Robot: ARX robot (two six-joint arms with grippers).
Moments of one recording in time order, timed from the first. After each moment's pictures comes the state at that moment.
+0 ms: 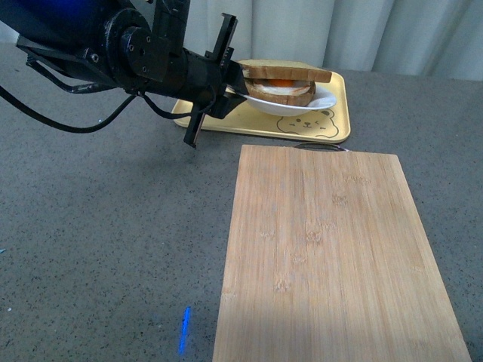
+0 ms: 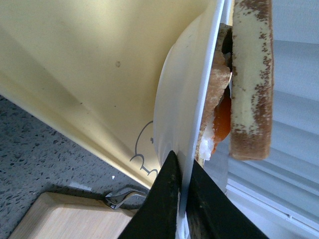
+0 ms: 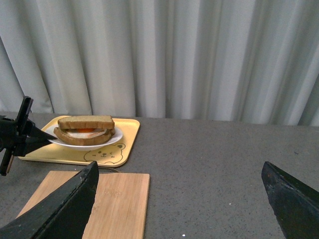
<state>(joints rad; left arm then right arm) -0.29 2.46 1.58 0.32 0.33 -1.33 0.00 0.00 0.00 0.00 0.00 0.00</state>
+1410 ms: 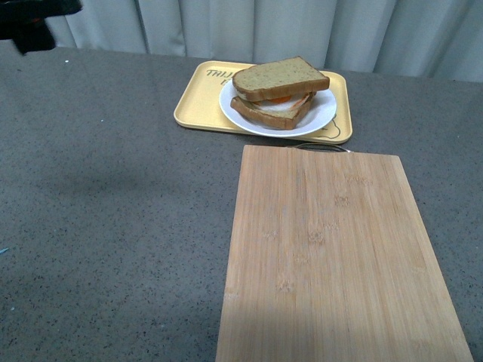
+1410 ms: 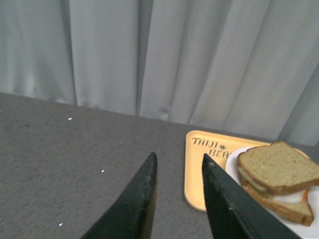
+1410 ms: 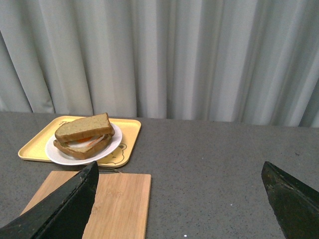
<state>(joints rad) -0.18 1.78 0.51 1.28 -0.18 -0.08 0.00 0.00 0.00 0.00 0.00 0.00</state>
